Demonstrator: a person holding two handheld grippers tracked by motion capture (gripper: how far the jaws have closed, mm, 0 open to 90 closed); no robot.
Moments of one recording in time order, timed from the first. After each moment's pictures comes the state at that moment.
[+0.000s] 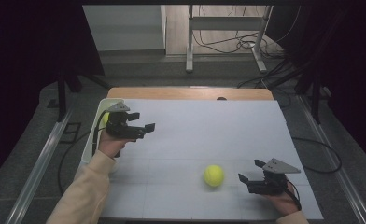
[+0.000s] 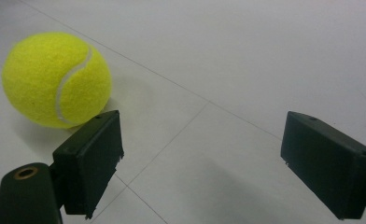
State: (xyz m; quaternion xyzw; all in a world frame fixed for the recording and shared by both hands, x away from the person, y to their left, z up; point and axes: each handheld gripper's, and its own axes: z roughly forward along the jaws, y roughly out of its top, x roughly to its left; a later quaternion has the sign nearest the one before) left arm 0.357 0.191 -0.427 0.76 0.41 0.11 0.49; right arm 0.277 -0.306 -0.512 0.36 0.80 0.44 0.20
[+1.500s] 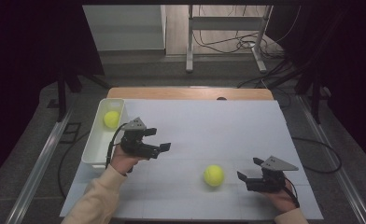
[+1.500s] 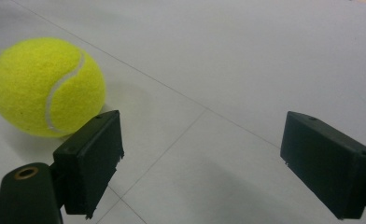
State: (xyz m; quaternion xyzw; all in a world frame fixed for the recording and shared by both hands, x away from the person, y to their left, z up) left arm 0.322 0.145 -0.444 0.79 0.35 0.07 0.49; right arm 0.284 -0.302 -0.513 0.36 0.80 0.44 0.20
